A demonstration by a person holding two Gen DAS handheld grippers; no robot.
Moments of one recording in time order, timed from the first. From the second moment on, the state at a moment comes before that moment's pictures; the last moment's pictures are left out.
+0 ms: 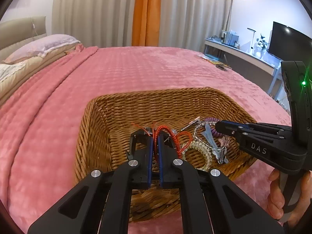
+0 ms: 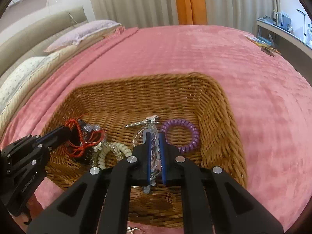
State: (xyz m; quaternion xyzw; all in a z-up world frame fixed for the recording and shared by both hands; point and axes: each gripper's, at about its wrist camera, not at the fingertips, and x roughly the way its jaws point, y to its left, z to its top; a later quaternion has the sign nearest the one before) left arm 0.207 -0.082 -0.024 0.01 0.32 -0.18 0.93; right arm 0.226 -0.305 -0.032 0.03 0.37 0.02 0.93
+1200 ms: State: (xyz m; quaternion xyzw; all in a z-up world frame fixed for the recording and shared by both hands) left arm 0.094 -0.029 -0.028 -0.08 0.31 -0.27 0.91; right arm 0.112 -0.274 -0.043 0.00 0.36 0.04 0.93
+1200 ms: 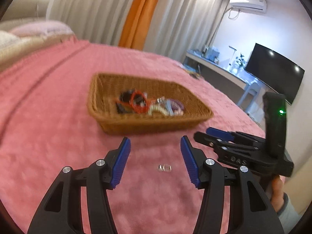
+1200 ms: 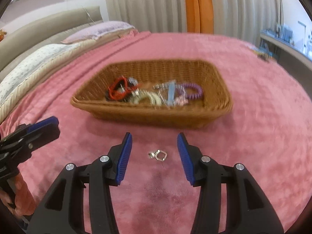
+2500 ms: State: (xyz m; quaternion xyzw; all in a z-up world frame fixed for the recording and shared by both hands) left arm 0.110 -0.064 -0.076 0.03 0.40 -0.22 0.89; right arm 0.122 -0.275 -0.075 -0.02 0.43 0.06 0.90
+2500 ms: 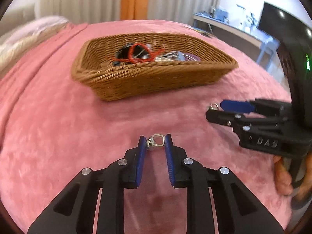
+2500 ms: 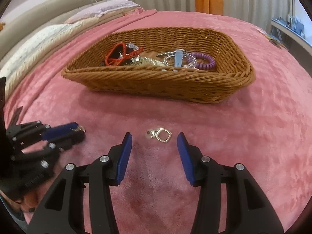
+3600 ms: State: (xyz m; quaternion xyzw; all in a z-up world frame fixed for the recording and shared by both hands) left arm 0.076 -0.057 -0.013 0.00 0.28 -0.27 0.92; right arm 0.073 -0.251 0.010 -0.05 0.30 0.06 0.95
